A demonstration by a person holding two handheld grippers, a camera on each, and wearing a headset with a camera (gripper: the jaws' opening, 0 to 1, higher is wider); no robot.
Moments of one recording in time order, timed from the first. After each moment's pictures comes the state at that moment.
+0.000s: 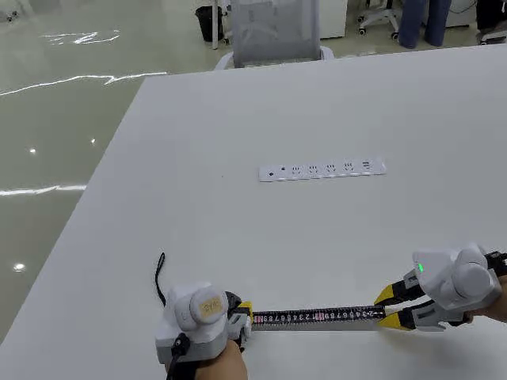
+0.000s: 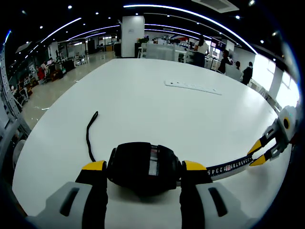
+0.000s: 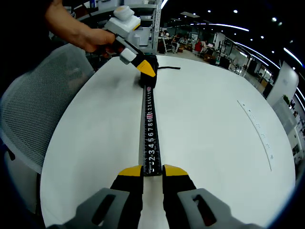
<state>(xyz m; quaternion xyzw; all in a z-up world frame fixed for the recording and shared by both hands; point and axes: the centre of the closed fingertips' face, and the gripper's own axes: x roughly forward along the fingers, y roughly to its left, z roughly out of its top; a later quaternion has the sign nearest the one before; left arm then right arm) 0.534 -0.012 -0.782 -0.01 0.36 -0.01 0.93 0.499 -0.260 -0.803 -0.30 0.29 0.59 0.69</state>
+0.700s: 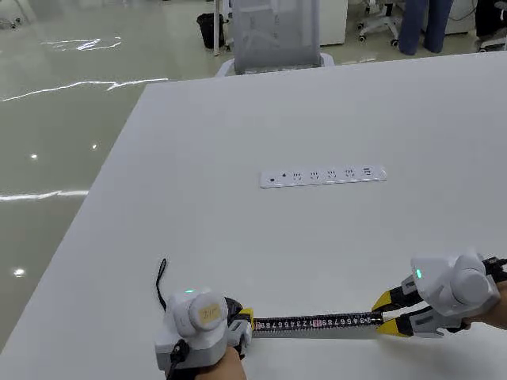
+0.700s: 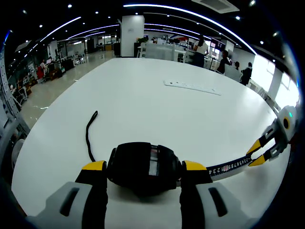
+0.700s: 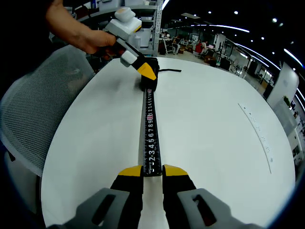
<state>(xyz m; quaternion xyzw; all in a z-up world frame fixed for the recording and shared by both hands) 0.533 -0.011 -0.781 -0.01 0.36 -0.02 0.93 0.498 -0.252 -0.798 -0.30 0.28 0.60 0.69</state>
